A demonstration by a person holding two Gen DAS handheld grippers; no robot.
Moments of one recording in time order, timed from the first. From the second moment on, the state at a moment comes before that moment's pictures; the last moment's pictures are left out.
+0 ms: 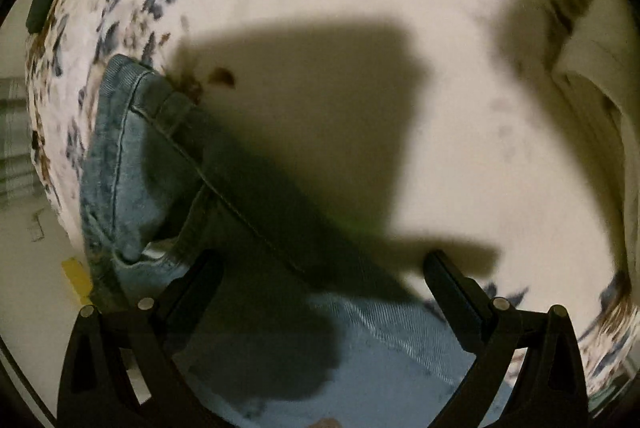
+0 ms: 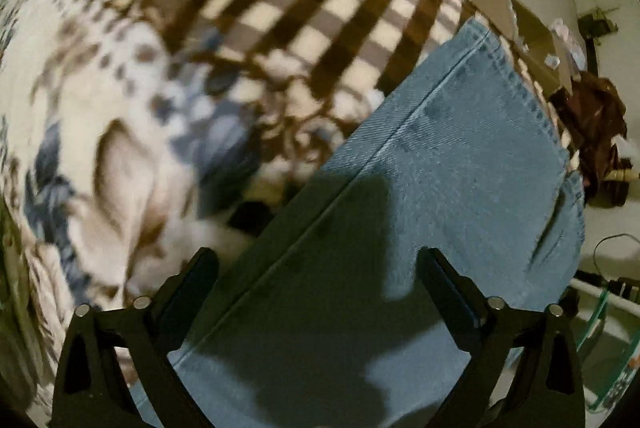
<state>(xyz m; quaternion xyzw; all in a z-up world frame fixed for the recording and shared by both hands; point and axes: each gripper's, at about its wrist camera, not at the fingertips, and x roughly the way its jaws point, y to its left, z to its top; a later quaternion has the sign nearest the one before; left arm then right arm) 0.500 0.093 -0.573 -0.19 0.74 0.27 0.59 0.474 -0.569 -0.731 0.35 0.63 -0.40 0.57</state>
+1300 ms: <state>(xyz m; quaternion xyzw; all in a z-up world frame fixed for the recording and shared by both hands) 0.166 0.133 -0.562 -0.18 0.70 0.24 0.65 0.146 -0.522 -0.736 0.34 0.65 -0.31 0.61</state>
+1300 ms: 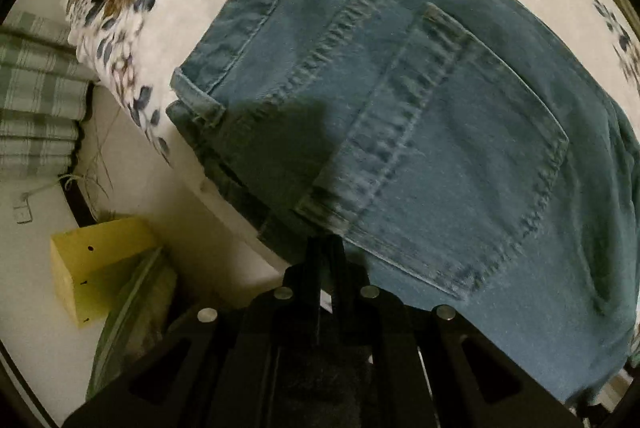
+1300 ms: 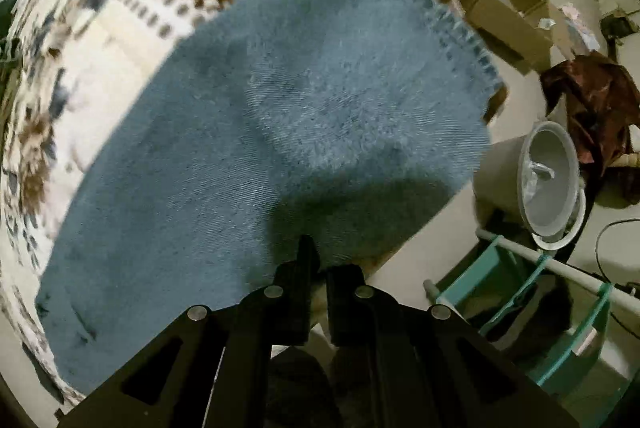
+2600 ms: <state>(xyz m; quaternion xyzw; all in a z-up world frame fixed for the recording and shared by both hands) 0.207 -0.103 -0.506 0.02 0.67 0.00 0.74 0.180 -0.710 -0.685 0.31 0.56 -0.28 0.71</state>
